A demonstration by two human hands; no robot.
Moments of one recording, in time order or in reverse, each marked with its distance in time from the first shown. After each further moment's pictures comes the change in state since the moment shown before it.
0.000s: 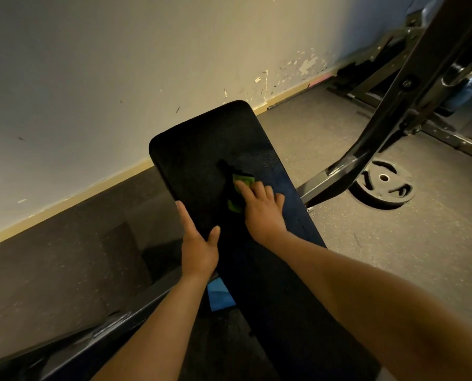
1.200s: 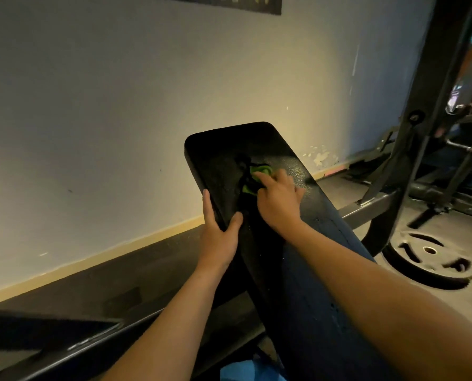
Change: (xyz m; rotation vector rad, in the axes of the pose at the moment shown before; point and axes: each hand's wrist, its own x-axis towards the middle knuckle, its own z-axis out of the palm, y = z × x) left_hand 0.011 -0.069 0.021 -0.382 0.073 0.352; right_hand 0.005 -0.020 0.053 0.173 0.488 -0.018
